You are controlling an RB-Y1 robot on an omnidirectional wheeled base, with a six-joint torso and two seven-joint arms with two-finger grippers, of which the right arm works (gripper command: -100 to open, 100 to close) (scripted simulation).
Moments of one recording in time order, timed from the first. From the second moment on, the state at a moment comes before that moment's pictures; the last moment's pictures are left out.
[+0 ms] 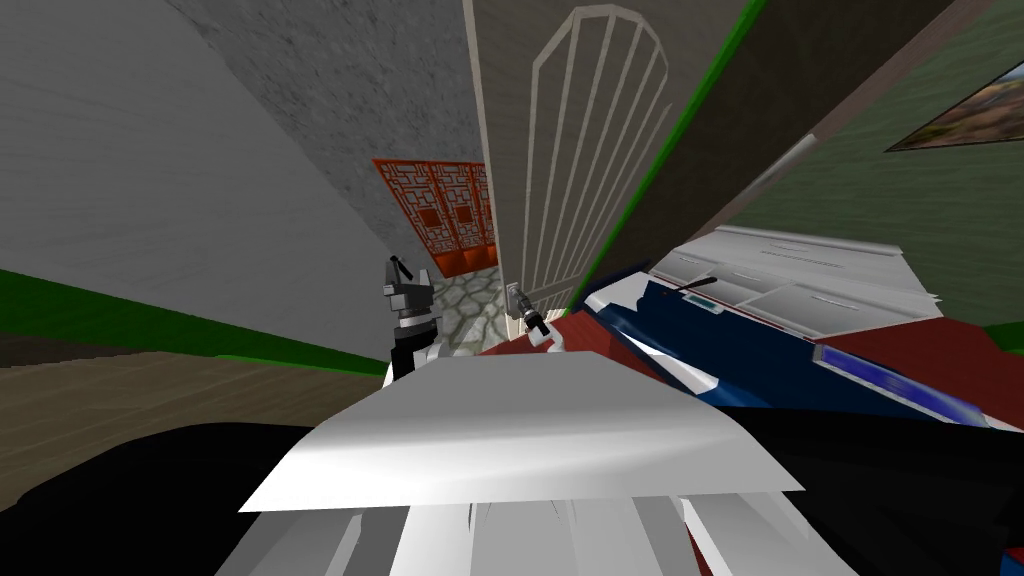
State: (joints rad) arm -0.10 -0.03 0.35 -1.19 0.01 -0.31 -0.05
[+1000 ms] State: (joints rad) arm -0.10 -0.03 0.34 -1.18 0.00 -0.31 -0.05
